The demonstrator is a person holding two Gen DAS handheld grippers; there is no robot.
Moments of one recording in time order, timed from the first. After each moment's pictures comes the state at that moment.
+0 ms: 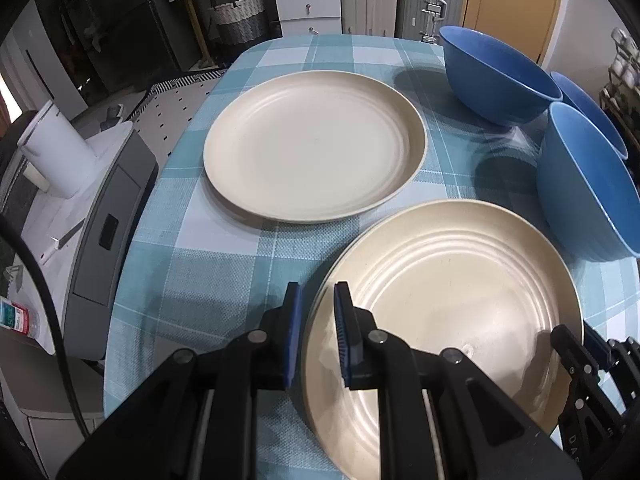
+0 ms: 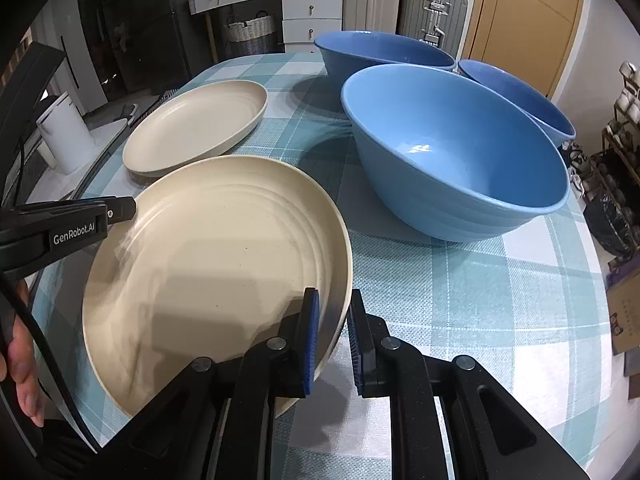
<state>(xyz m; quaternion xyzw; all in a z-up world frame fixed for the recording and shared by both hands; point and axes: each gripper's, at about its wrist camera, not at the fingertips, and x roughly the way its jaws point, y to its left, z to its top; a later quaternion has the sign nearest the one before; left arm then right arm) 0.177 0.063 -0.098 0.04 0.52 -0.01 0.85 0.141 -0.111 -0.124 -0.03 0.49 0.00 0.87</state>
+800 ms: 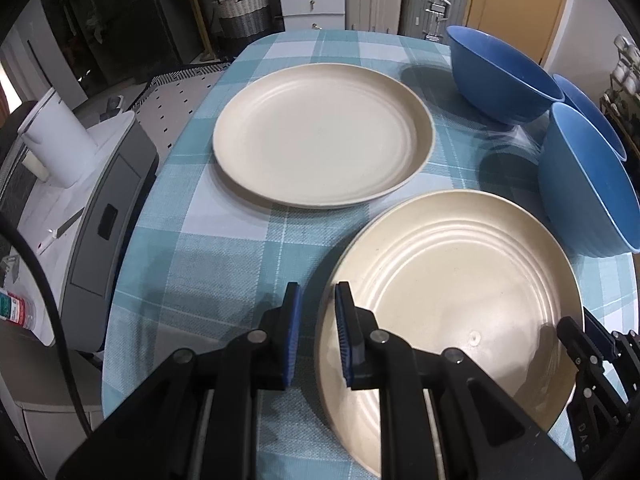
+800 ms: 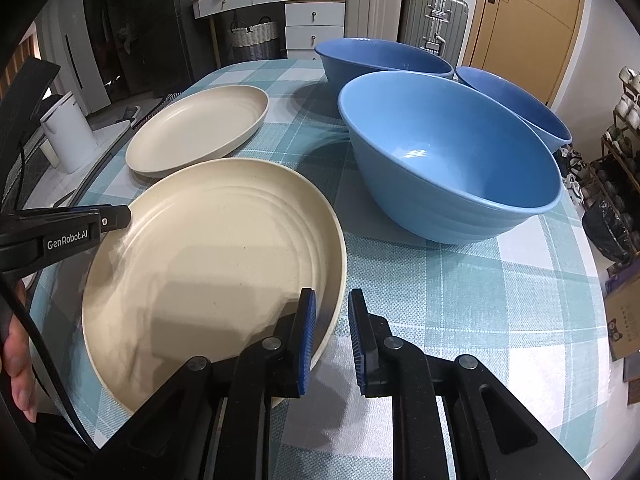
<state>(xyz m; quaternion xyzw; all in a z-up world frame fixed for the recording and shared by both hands) 0.172 0.077 -0.101 0.02 0.53 -0.01 0.85 0.131 -0.113 -0.121 -0.03 0.47 0.01 0.88</state>
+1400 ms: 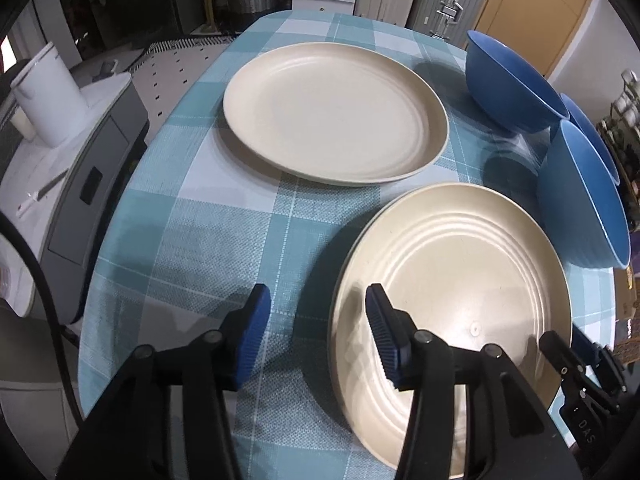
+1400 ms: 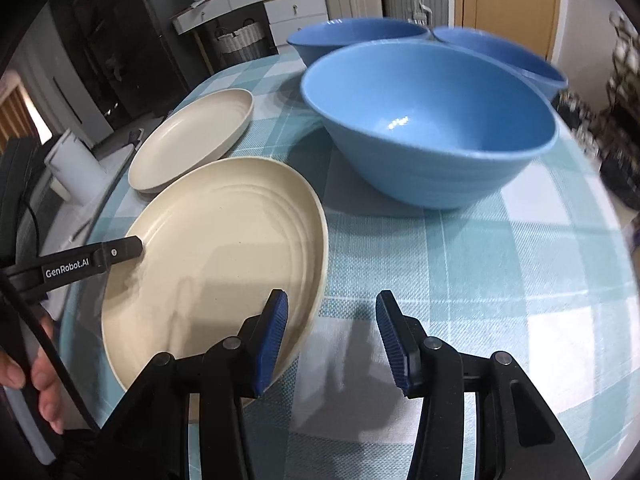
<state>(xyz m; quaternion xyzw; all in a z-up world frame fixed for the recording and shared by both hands) 0.171 0.098 -0.112 -0.05 0.55 -0.02 0.83 0.130 -0.141 -0.129 0.07 0.50 0.02 0.86</state>
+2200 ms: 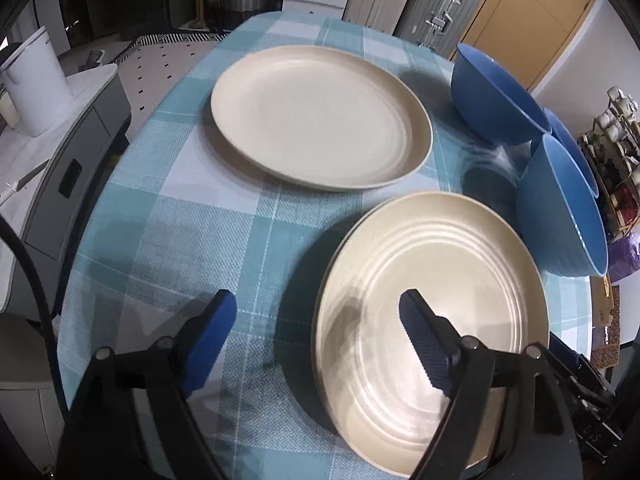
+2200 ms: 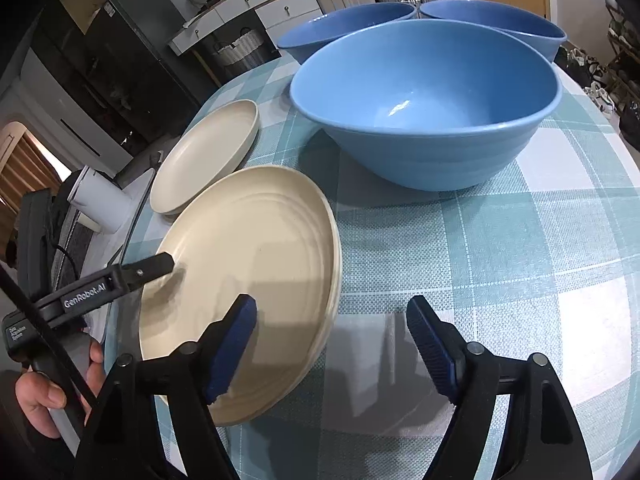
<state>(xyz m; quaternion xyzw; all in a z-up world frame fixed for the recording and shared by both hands) 0.168 0.102 -0.109 -0.09 0.54 -0.06 0.83 0.131 -0.154 -0.128 0.16 0.50 0.05 0.85</state>
